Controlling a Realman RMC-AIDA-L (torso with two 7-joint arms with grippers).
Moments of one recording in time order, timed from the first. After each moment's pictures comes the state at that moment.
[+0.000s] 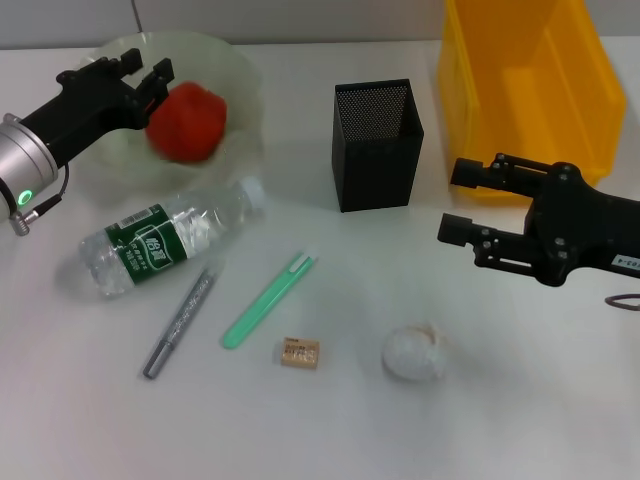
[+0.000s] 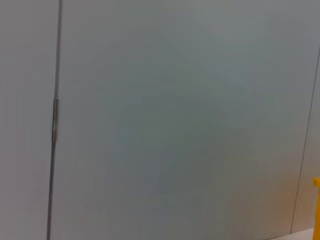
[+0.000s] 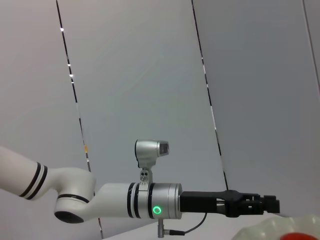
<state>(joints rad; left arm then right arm) -0.54 -2.08 0.86 0.39 1.27 0.98 -0.95 0.33 2.08 -0.94 -0.72 -1.56 -1.71 1.24</state>
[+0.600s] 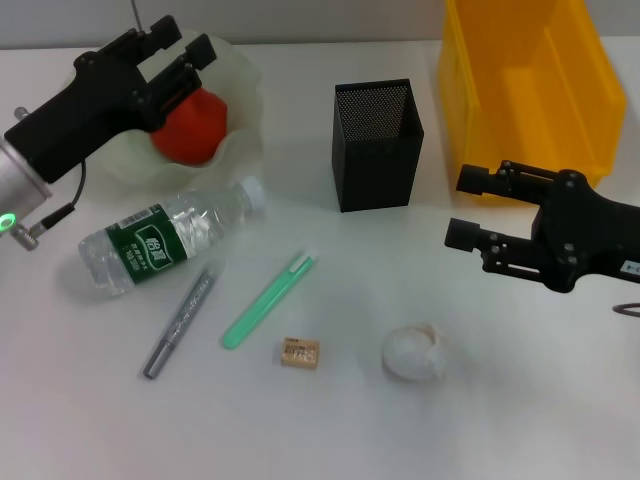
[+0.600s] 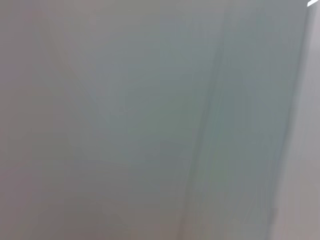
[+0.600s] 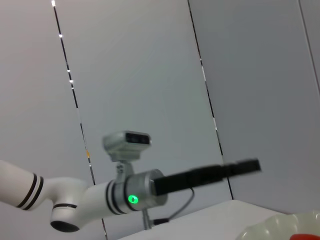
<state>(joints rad) -0.48 -2.07 0.85 0.40 1.26 1.37 -1.03 0.32 2.08 -0.93 -0.72 -1.56 -1.73 1.27</state>
